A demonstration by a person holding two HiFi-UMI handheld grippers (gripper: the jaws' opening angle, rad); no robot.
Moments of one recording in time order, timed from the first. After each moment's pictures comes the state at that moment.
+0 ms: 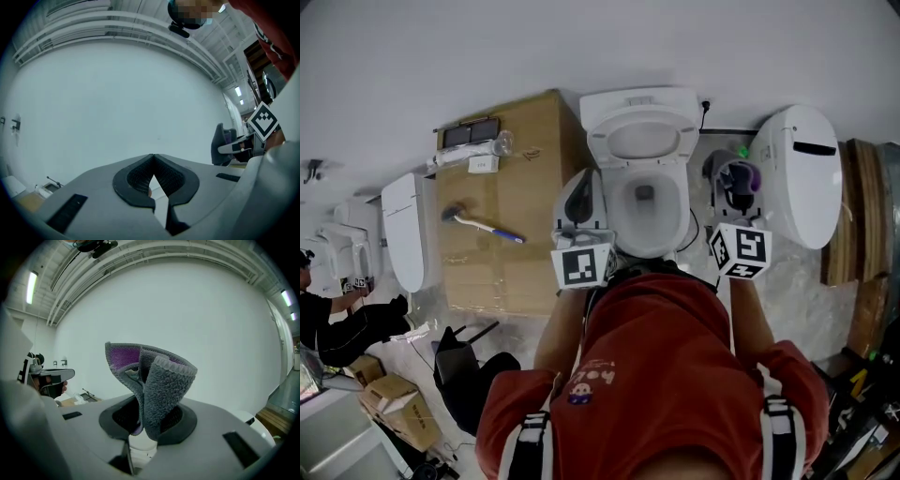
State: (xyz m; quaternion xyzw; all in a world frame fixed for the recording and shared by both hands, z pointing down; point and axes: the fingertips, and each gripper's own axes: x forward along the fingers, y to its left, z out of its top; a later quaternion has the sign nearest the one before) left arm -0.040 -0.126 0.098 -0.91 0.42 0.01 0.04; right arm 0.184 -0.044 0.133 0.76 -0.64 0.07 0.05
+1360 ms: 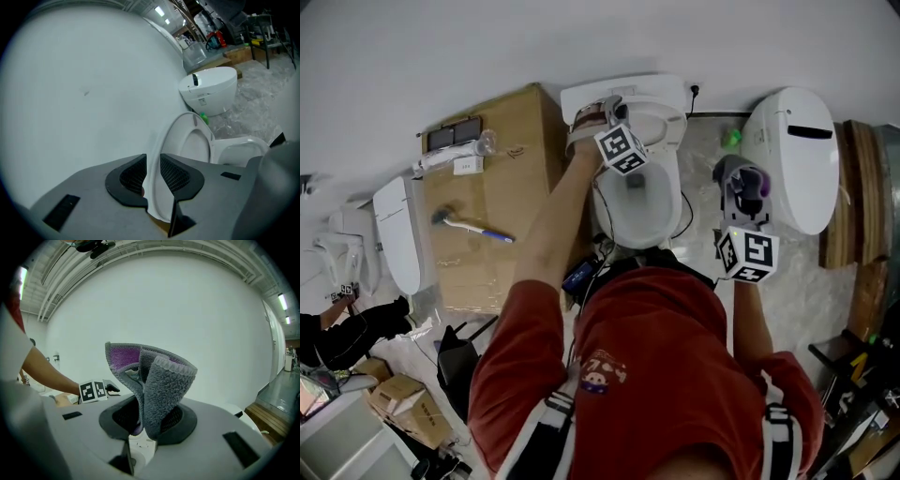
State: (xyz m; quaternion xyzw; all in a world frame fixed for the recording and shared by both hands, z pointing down) left arm 0.137 -0.270 0.301 -0.80 0.20 -0.45 0.33; right arm 0.234 -0.012 0.163 0.78 -0.61 0.11 0.08
